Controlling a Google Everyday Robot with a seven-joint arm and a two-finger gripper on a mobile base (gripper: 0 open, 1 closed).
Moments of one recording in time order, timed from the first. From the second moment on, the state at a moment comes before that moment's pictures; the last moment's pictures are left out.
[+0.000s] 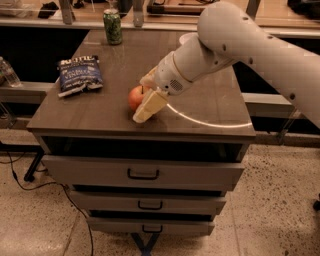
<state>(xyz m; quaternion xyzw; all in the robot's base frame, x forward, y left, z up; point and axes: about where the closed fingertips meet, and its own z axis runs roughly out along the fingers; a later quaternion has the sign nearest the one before) 0.589 0.040 0.867 -0.65 0.66 0.21 0.32</state>
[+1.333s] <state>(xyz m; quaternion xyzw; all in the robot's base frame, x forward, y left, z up) 0.606 0.012 0.909 -0.61 0.68 0.20 0.35</state>
